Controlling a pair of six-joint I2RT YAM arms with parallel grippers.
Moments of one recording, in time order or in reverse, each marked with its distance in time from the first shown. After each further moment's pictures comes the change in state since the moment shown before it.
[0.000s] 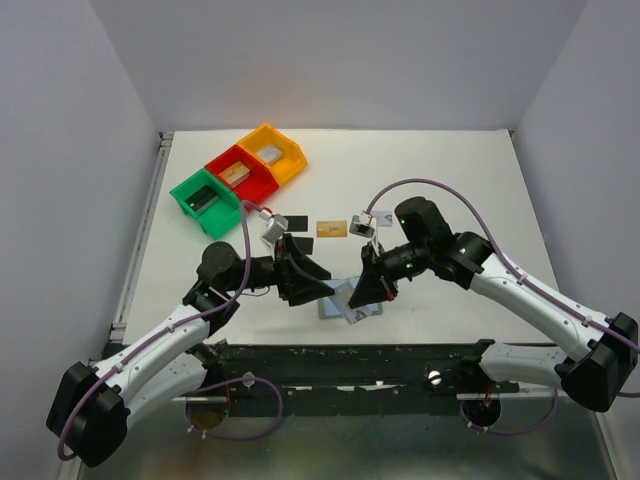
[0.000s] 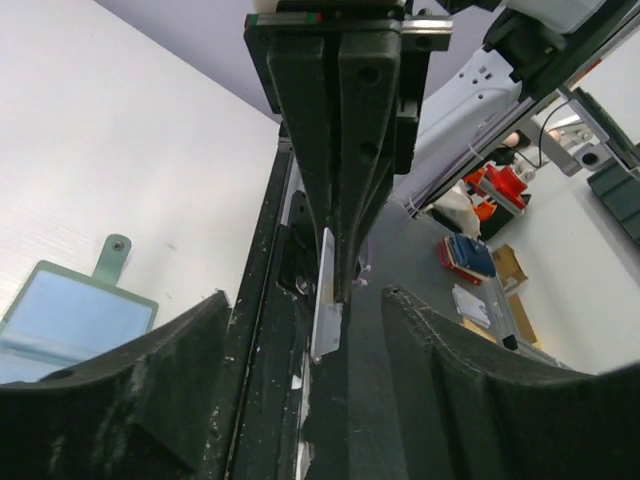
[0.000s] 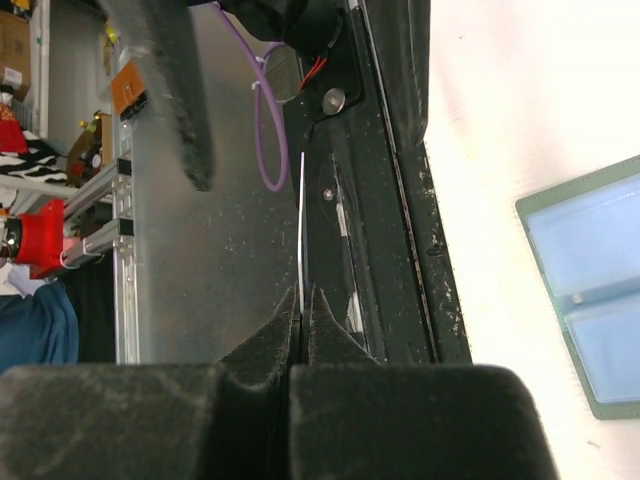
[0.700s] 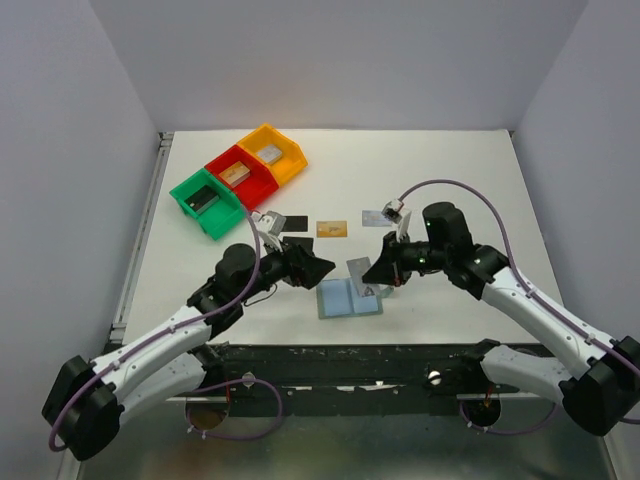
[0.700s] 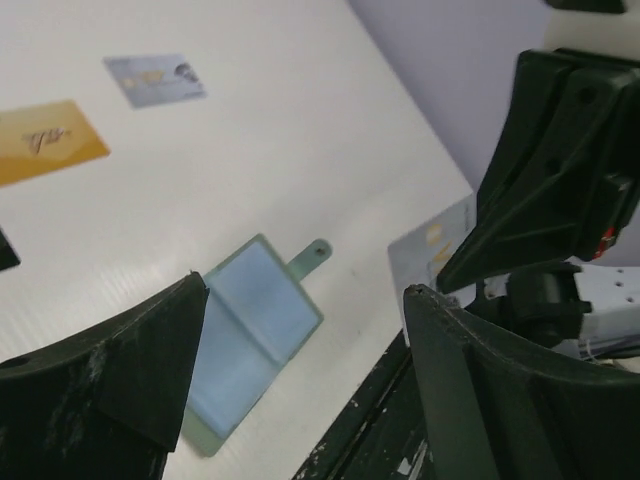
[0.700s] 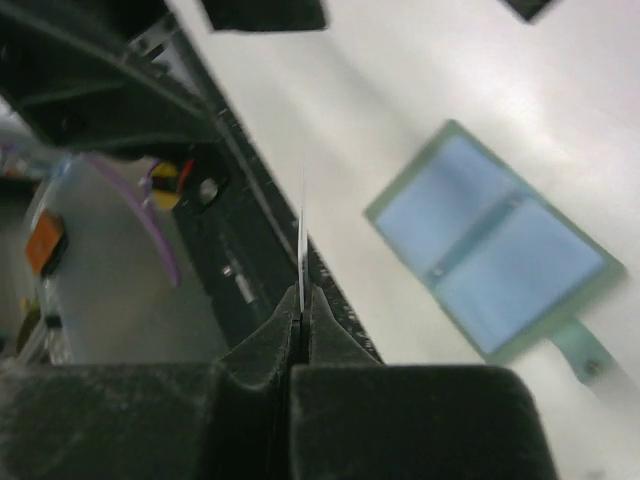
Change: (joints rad) left arm -0.114 0.077 0.000 -0.295 -0.656 0.079; right arm -0.213 -0.125 -0.228 0.204 0.286 0.196
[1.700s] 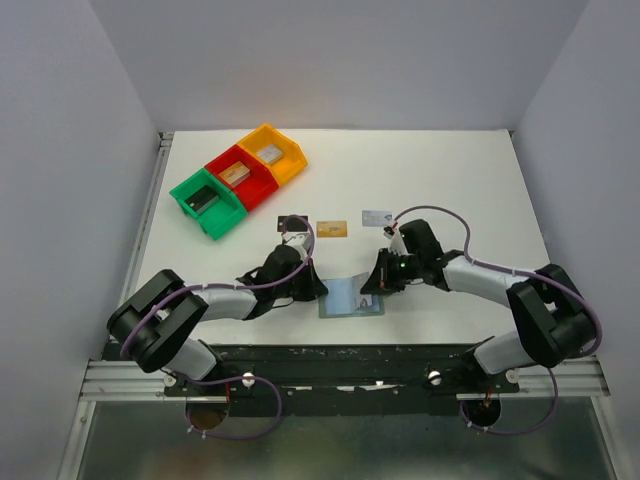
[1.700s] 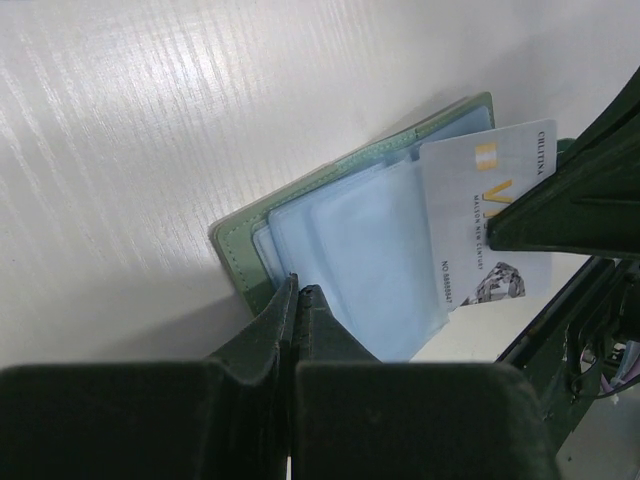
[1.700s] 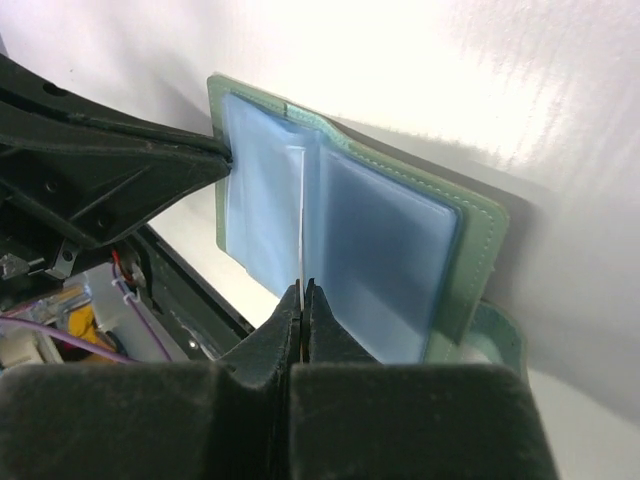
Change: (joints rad) left arm -0.016 0.538 -0.002 0.112 0.006 -0.075; right arm -0.030 0.430 -0.182 0.337 0.035 0.340
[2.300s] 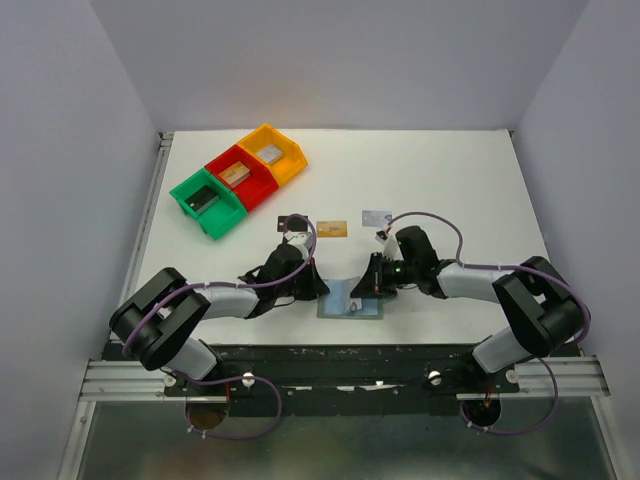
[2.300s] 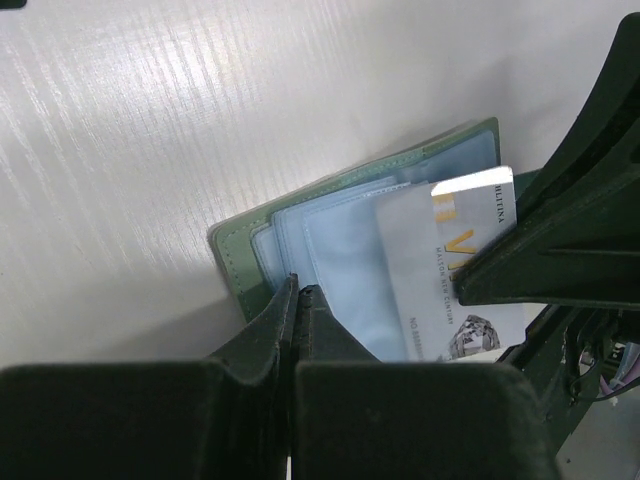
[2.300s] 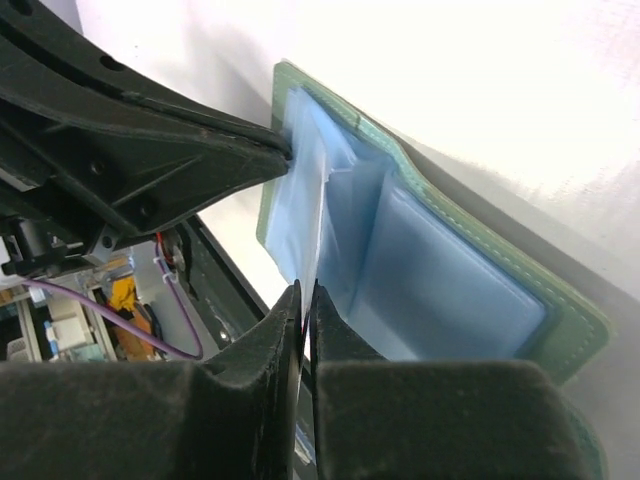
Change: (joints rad) left arm 0.000 0.016 0.016 -0.003 0.001 0.000; right arm 0.034 0.057 -0.065 0.252 -0.101 0.085
